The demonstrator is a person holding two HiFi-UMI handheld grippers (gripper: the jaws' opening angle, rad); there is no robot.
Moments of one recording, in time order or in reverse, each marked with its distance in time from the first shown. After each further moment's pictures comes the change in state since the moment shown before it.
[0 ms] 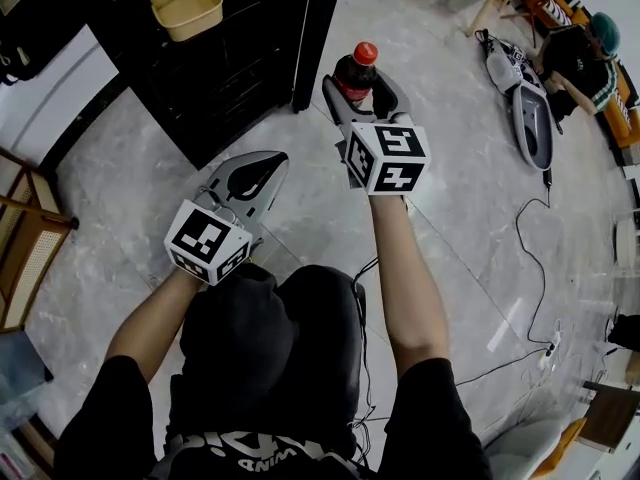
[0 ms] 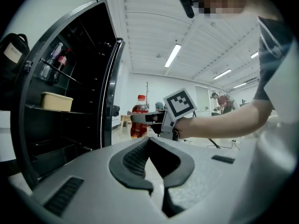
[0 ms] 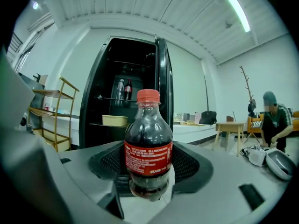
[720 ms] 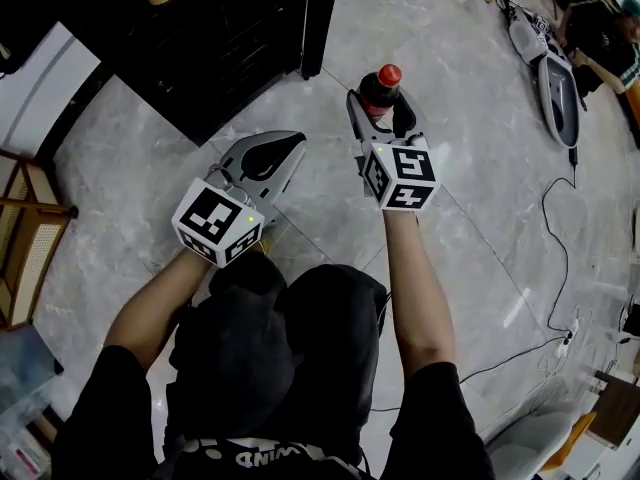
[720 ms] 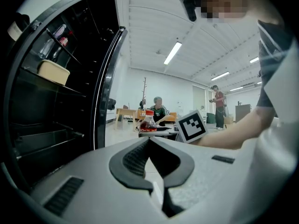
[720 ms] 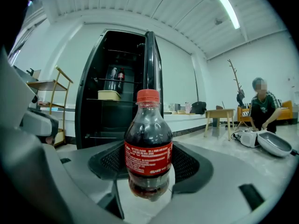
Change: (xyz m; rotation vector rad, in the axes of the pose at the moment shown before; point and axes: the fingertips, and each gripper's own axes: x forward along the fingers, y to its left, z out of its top) left arm 0.031 -0.002 -0.064 -0.044 0.042 -0.066; right arm -0.025 -0.027 -0.132 0.064 0.039 -0.089
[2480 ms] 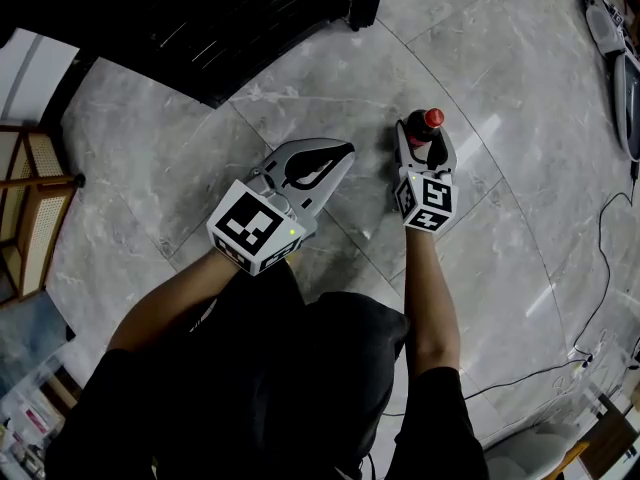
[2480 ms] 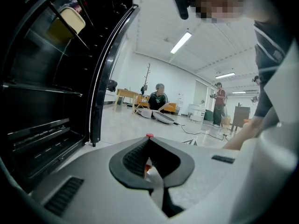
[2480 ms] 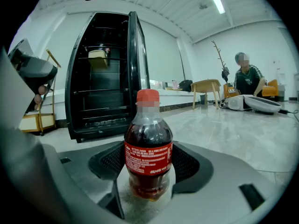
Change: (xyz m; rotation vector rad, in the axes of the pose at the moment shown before) left arm 0.034 0.008 -0.140 -0.123 0.150 -0.034; right arm 0.011 -0.032 -0.262 0.115 0.155 -0.105
